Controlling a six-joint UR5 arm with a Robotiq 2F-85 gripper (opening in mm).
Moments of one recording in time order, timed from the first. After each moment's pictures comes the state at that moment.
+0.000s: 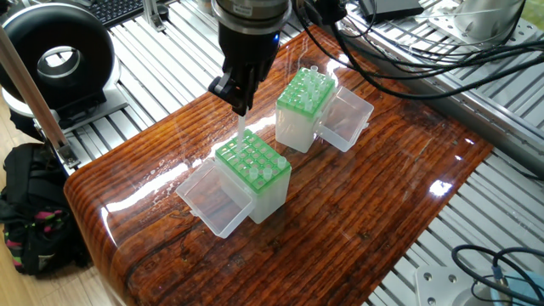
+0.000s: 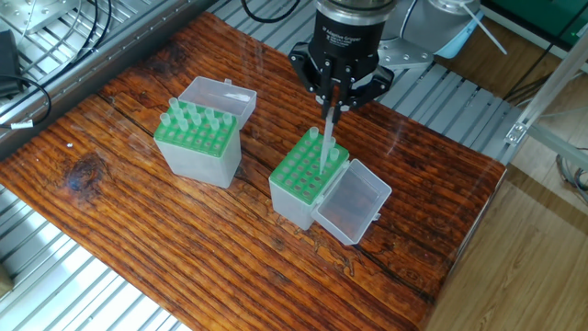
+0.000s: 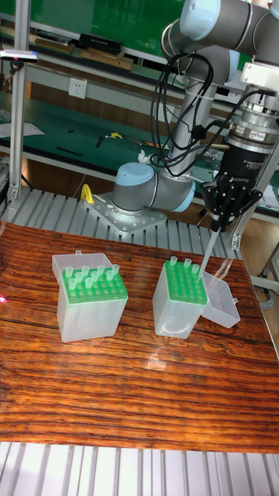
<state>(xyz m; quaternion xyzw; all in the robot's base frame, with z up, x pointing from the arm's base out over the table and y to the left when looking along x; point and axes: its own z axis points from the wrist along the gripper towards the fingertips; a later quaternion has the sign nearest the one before) 0.461 0.159 0.275 -0.13 0.99 0.01 0.06</state>
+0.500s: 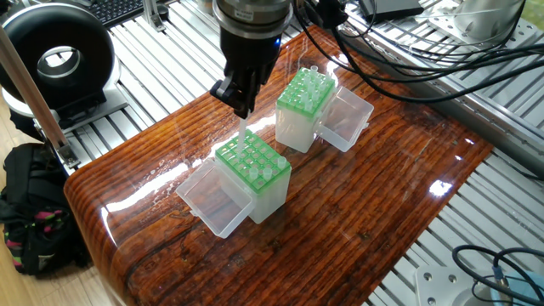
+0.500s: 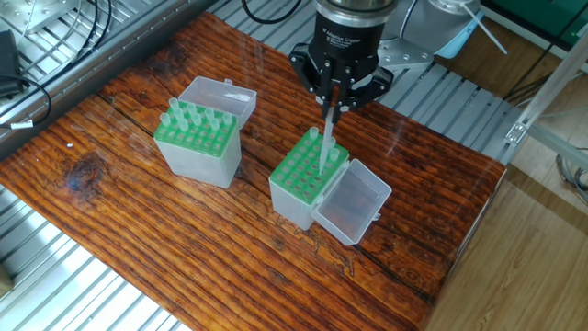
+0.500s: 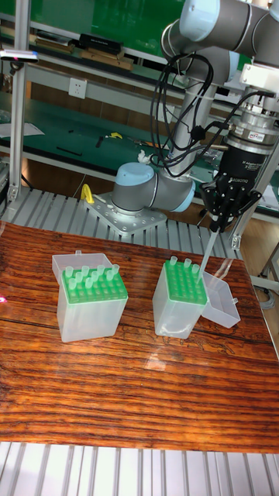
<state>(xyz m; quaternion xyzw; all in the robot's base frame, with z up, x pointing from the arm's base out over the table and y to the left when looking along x) 0.459 0.158 0.272 -0.13 0.99 0.01 0.06</state>
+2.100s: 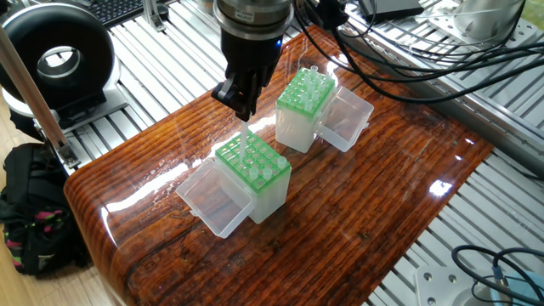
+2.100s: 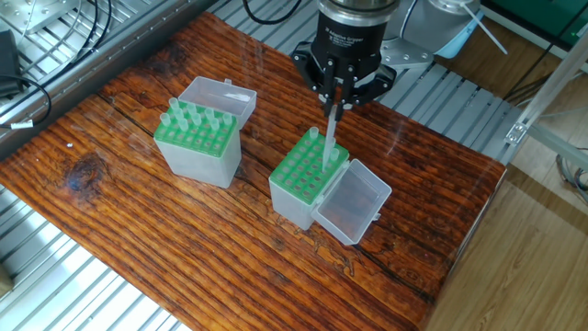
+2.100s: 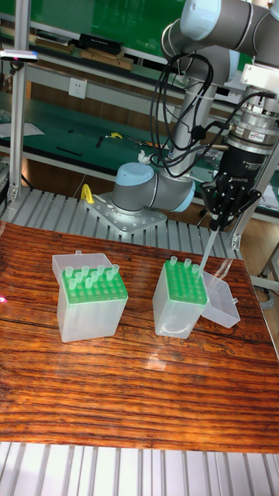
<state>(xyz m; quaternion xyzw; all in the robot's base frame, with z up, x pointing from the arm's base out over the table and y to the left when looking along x) 0.455 0.159 0.272 -0.13 0.99 0.01 0.05</state>
